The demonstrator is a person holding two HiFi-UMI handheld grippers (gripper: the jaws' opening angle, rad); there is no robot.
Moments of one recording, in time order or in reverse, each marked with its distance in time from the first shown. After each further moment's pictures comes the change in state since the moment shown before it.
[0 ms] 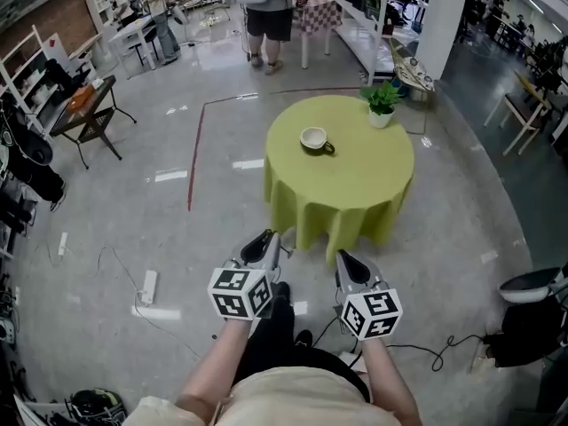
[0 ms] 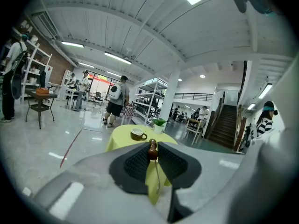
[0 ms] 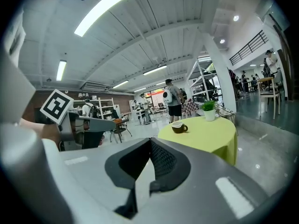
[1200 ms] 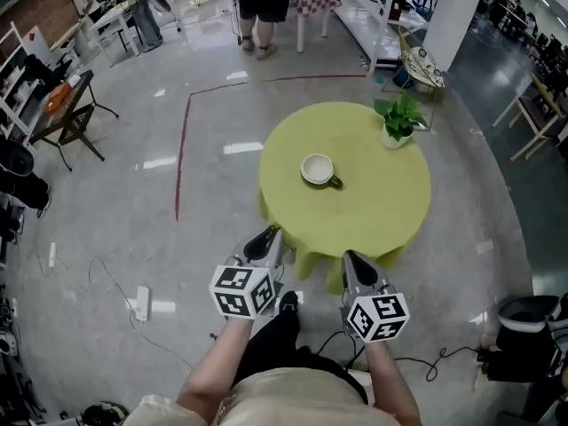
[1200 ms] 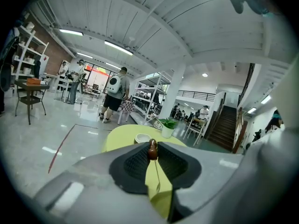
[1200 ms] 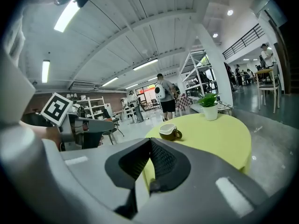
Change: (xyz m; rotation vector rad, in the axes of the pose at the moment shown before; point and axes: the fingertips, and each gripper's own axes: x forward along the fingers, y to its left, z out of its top) left arm 0.176 0.088 0.047 -0.050 0.064 -0.043; right arm 0.162 -0.092 0.036 0.069 0.053 -0.073
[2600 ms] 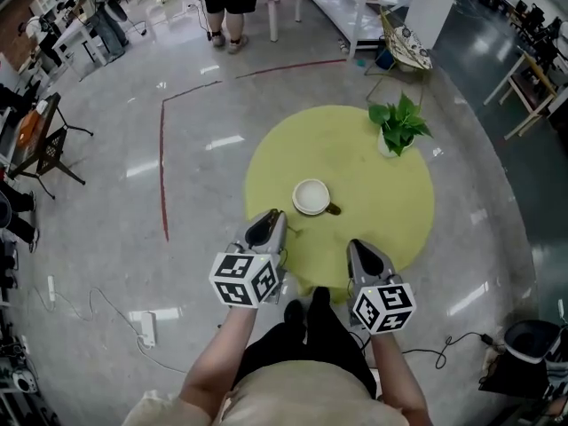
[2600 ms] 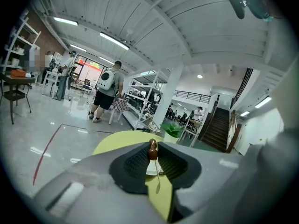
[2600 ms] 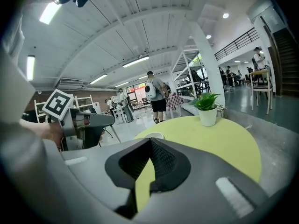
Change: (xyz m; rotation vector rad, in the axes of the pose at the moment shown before) left arm 0.135 0.044 0.065 -0.010 0.021 -0.108; right arm 0.106 -0.061 0.044 0.025 0.021 -0.120
